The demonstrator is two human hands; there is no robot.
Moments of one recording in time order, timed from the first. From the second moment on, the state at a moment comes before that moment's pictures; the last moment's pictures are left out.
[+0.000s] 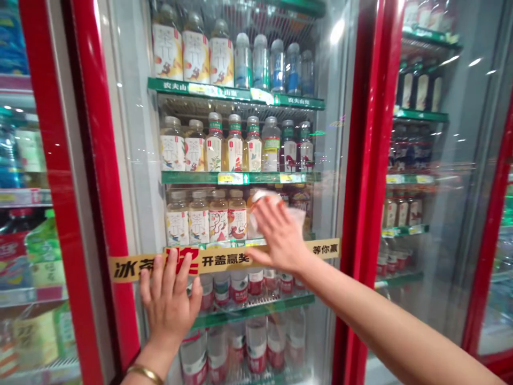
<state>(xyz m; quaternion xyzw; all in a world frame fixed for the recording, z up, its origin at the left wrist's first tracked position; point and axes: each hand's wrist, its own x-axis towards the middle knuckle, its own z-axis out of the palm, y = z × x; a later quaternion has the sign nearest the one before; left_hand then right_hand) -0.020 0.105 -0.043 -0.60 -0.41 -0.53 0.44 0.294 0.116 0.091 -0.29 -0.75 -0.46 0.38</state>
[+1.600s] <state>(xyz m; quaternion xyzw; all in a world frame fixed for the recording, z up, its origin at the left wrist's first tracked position) -0.033 0.103 -0.037 -0.57 -0.42 -0.55 0.44 0.248 0.127 0.171 -0.22 -0.77 -0.49 0.34</state>
